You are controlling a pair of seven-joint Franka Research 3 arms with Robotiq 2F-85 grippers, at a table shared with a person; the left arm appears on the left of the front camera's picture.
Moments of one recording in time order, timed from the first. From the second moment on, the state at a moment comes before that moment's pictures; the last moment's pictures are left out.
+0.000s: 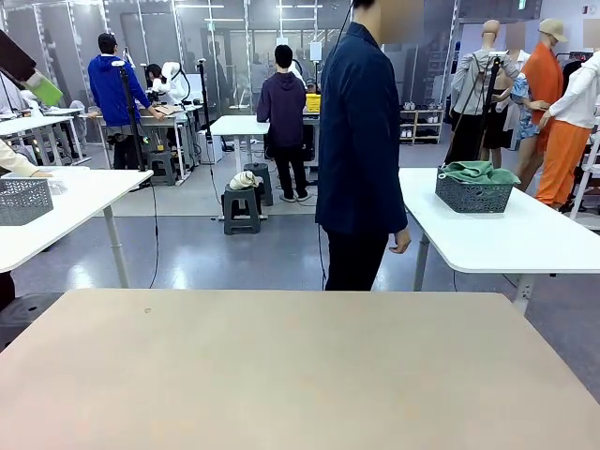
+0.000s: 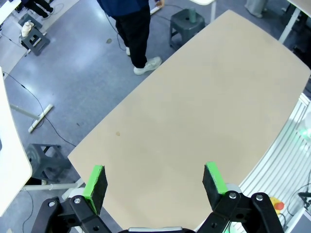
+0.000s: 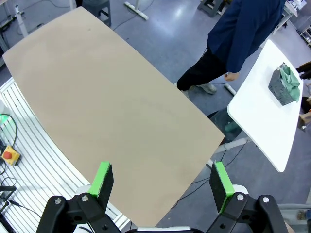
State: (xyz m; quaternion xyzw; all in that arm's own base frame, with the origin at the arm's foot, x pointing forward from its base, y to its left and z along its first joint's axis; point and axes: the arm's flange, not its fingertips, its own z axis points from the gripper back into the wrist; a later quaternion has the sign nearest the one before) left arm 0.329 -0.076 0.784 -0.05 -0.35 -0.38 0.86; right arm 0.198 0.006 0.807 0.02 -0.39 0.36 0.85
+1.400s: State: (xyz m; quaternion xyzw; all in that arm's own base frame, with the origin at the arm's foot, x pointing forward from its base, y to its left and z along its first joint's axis) left arm 0.308 -0.050 0.805 -0.07 -0.36 -0.39 0.84; right arm 0.197 0.006 0.808 0.02 -0.39 0.36 0.85
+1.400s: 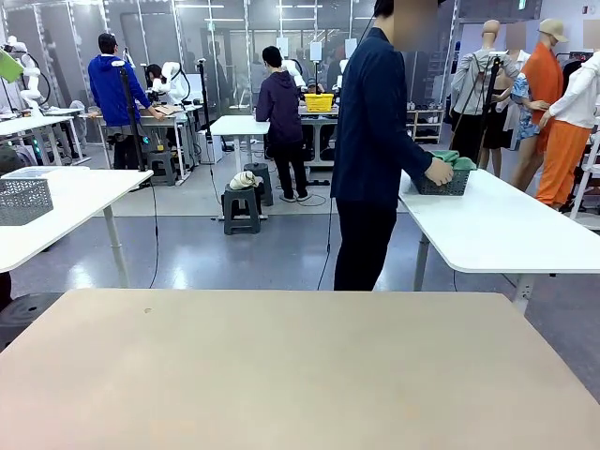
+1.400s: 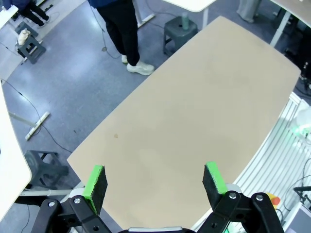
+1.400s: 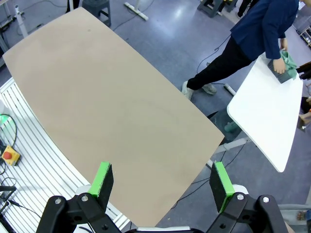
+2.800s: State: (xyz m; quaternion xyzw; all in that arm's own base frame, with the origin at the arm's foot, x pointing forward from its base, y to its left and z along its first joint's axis) left arm 0.309 -0.052 0.799 -0.08 -0.34 -0.40 0.85; right arm 0.197 0.006 0.808 0.02 -0.39 0.36 0.85
